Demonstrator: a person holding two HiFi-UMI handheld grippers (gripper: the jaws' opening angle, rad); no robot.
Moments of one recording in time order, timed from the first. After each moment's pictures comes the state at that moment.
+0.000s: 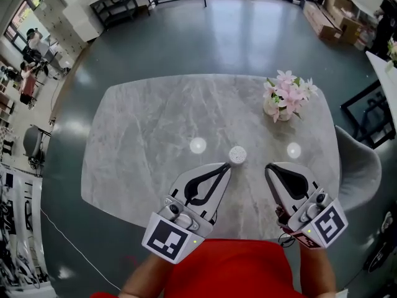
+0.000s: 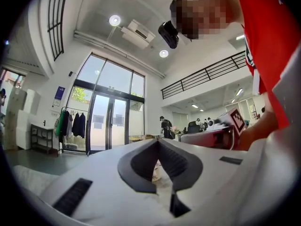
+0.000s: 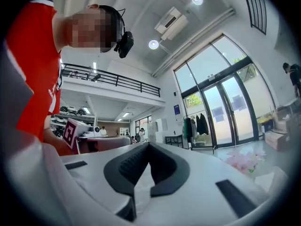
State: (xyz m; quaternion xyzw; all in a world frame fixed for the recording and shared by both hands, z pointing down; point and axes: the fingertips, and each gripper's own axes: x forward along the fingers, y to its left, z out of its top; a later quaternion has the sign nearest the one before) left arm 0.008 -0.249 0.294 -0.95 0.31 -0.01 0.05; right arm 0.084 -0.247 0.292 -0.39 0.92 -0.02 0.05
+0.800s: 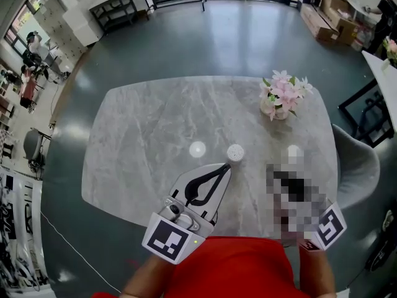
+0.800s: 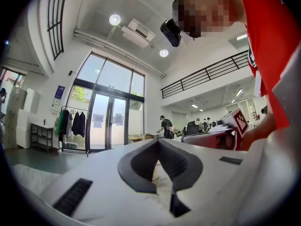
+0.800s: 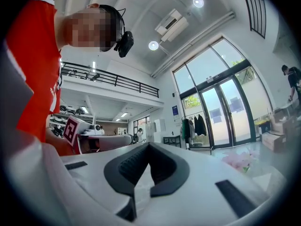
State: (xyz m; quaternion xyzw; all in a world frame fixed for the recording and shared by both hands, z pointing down) left arm 0.012 -0.233 0.290 -0.95 0.31 -0.02 0.04; right arm 0.091 -0.225 0.290 -0.41 0.91 -0.01 0.05
